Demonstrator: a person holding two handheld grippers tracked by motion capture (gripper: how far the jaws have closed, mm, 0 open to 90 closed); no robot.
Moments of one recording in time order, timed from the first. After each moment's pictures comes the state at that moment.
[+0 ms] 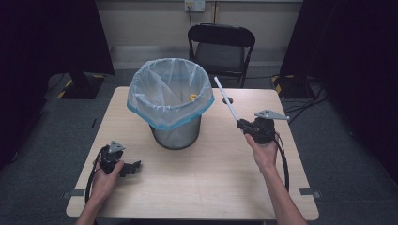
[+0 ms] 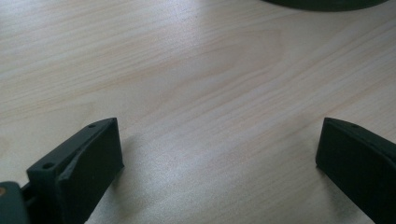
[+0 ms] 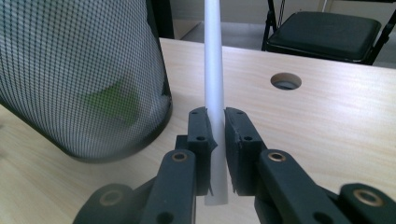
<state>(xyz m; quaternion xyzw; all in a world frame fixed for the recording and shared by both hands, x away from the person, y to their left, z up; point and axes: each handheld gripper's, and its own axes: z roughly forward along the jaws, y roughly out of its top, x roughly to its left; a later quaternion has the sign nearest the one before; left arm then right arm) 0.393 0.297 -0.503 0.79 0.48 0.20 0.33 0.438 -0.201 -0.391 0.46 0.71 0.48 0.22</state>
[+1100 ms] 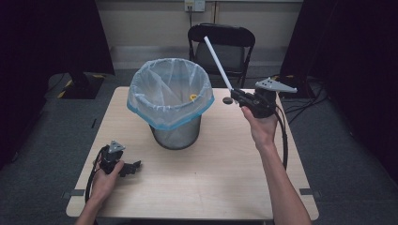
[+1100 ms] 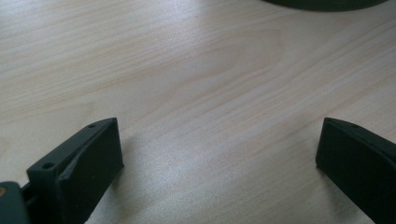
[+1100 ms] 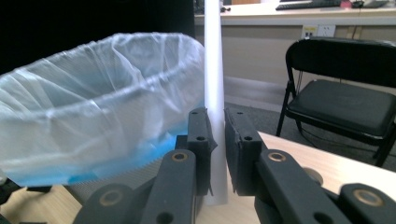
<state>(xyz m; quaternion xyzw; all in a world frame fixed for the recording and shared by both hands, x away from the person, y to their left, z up) 0.393 0.297 -0.503 0.79 0.48 0.20 0.33 0.449 -0.176 -0.291 0.39 0.68 0.57 0.24</state>
